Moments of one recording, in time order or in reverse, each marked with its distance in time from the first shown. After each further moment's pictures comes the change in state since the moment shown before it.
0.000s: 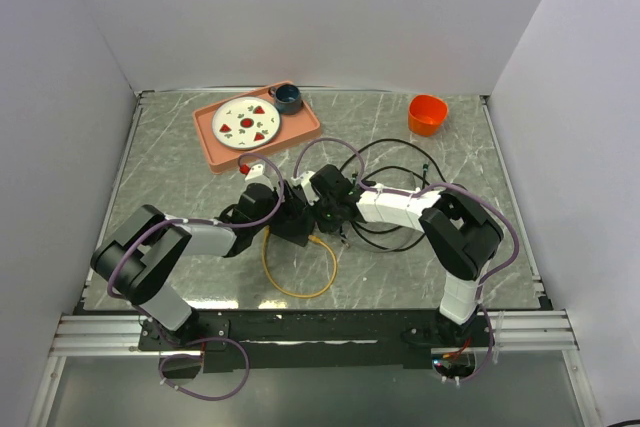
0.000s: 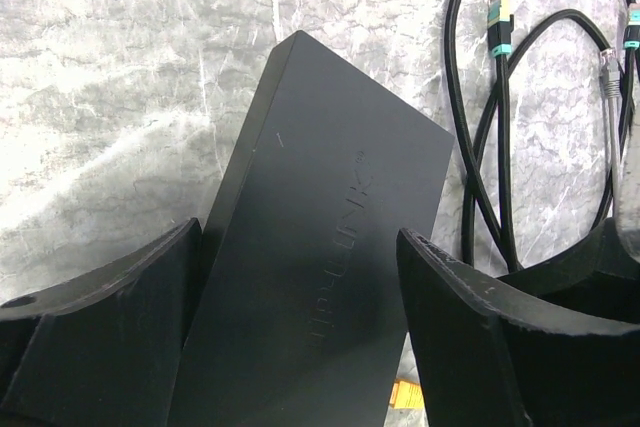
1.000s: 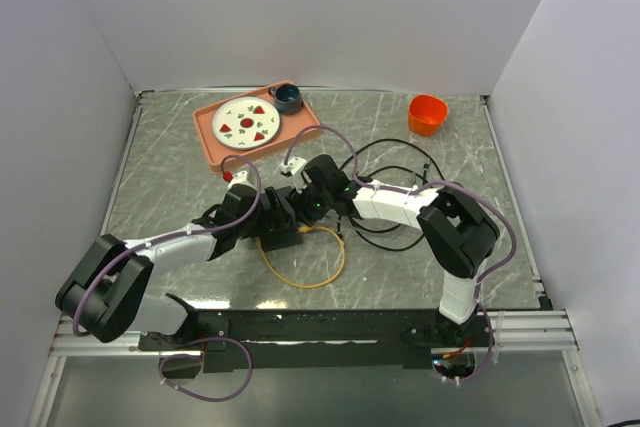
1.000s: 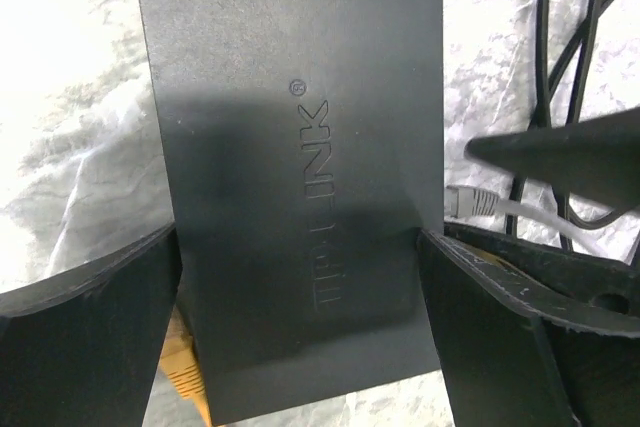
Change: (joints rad) left arm 0.073 -0.239 -0.024 -0.409 0.040 -0.018; right arm 0.005 0.021 0.055 0.161 -0.080 -0.007
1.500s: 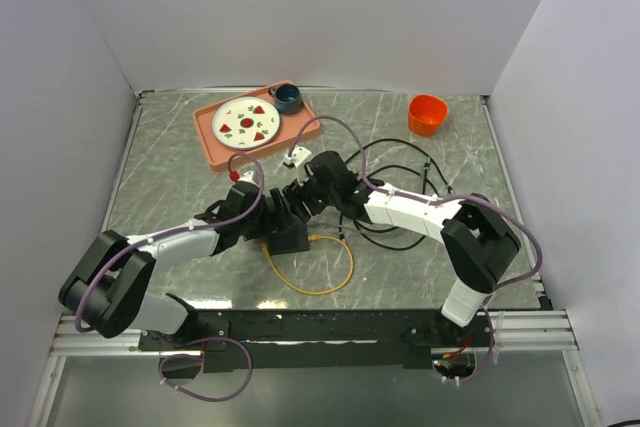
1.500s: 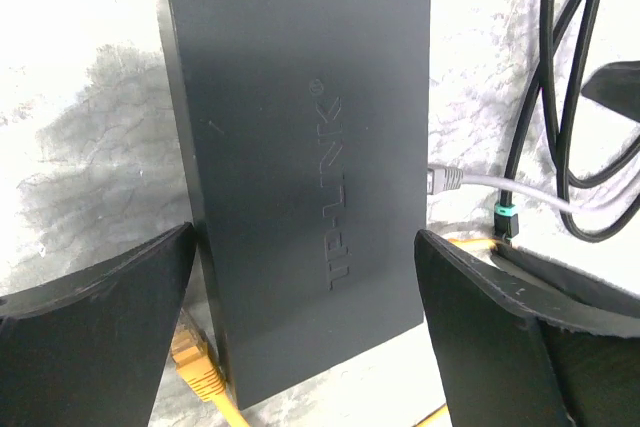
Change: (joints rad) left arm 0.008 0.023 0.049 -0.084 0.087 0.006; right arm 0.017 -0.131 -0.048 0.059 0.090 0.021
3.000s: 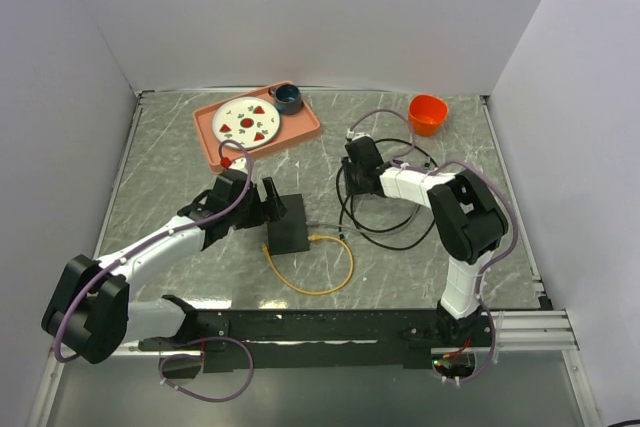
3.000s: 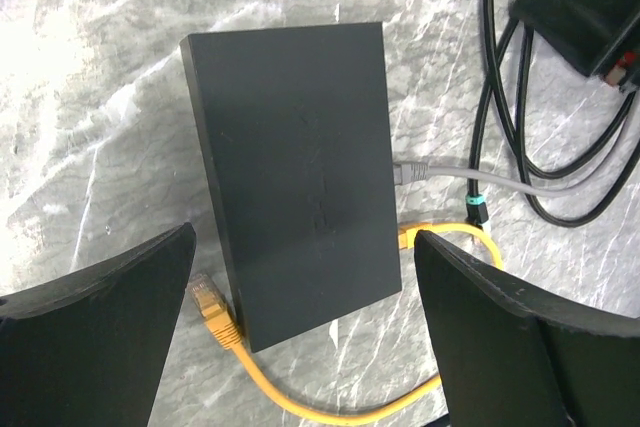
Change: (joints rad) left arm 0.050 -0.145 0.102 -0.214 0.006 0.107; right arm -0.306 0.165 0.023 -0.086 0.238 0.321
